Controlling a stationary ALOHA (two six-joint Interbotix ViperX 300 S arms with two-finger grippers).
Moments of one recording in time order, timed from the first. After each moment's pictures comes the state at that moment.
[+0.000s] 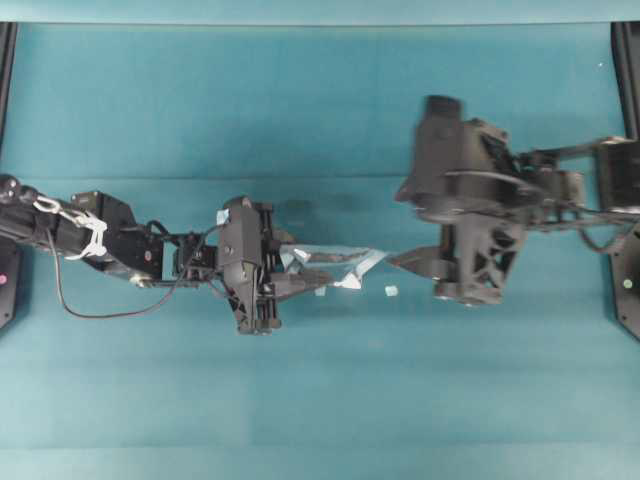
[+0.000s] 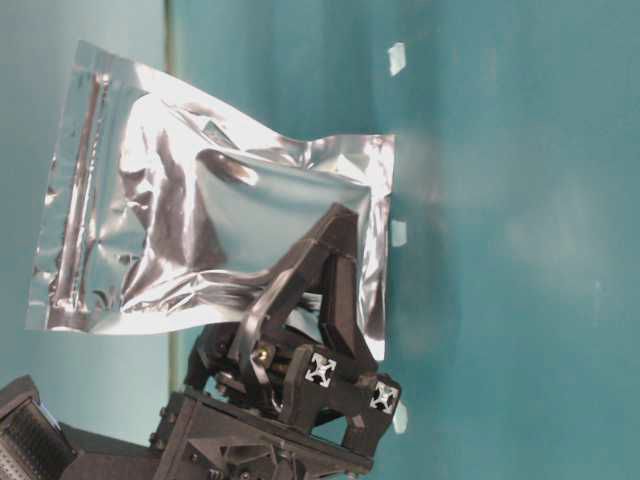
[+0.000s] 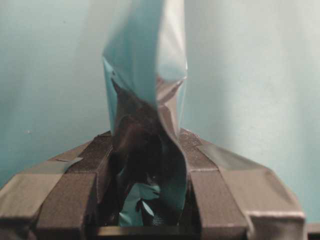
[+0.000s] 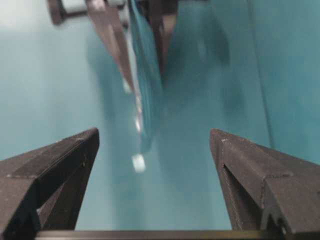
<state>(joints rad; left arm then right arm) 0.02 0.36 0.78 0.02 -0.77 -0.06 0.01 -0.35 0.53 -0.11 0.64 0.18</state>
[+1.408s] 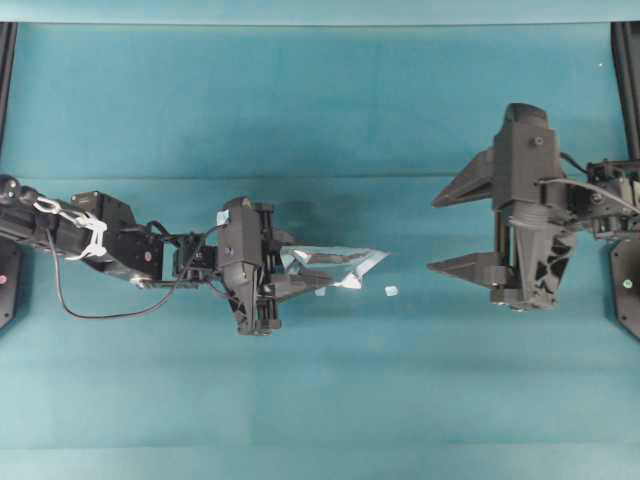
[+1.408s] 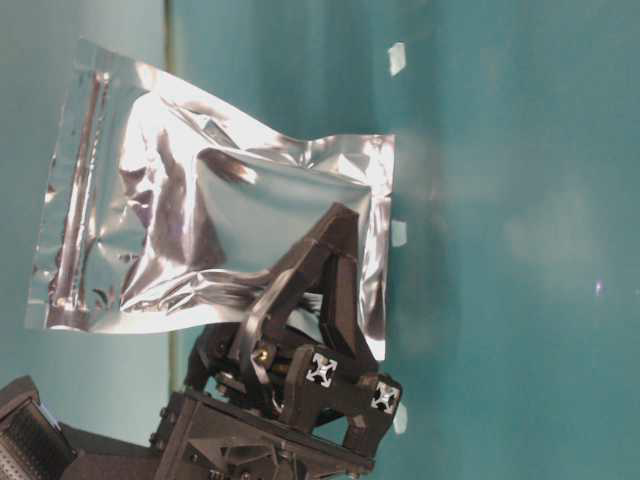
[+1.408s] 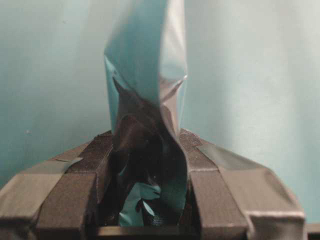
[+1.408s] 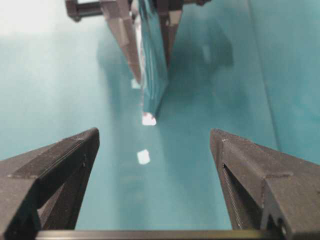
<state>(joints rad) 0.02 0.36 0.78 0.02 -0.77 -0.06 0.01 -0.52 0.74 -0.11 0.51 0.18</state>
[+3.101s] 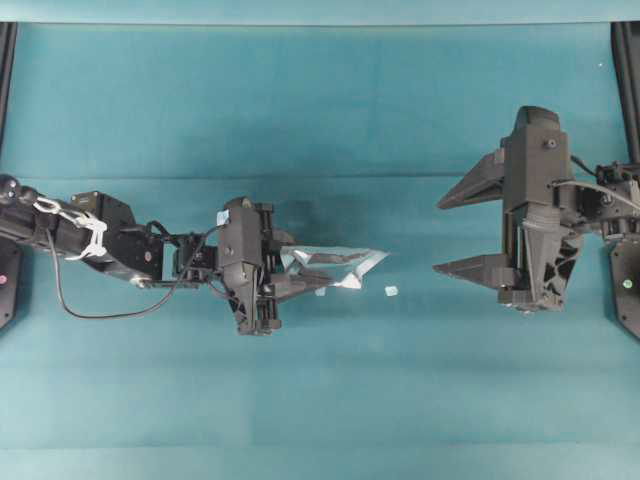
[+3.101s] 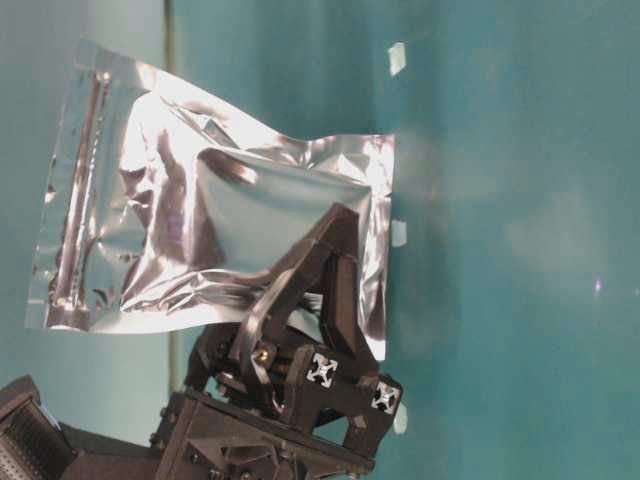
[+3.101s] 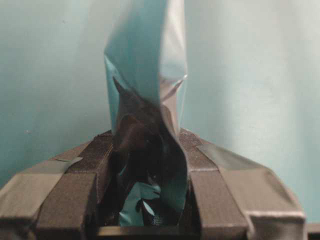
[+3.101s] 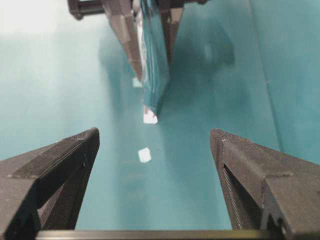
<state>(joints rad) 0.02 0.36 0.78 0.02 -0.76 -0.06 0.01 -0.54 0.77 -0.11 0.49 0.18</state>
